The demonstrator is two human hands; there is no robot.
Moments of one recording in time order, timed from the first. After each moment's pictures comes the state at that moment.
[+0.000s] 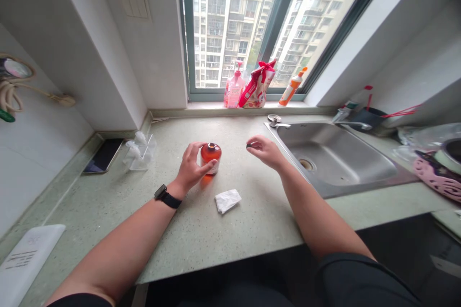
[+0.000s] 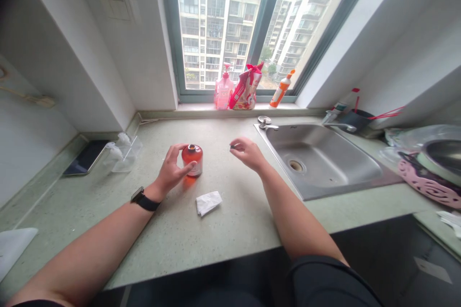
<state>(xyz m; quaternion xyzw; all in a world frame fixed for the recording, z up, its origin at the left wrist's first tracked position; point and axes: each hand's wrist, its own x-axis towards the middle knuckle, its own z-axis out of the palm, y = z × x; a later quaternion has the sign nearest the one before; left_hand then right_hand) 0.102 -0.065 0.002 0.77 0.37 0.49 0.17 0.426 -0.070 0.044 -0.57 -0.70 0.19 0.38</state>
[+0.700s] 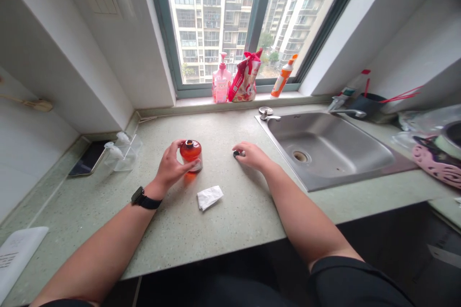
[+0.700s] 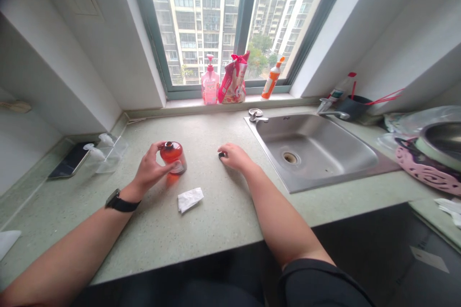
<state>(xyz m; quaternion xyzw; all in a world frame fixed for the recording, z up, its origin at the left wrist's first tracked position) 0.103 -0.073 0.016 0.77 0.45 0.43 0.15 0.452 -0.071 -0.001 -0.57 -0.76 0.17 0.24</state>
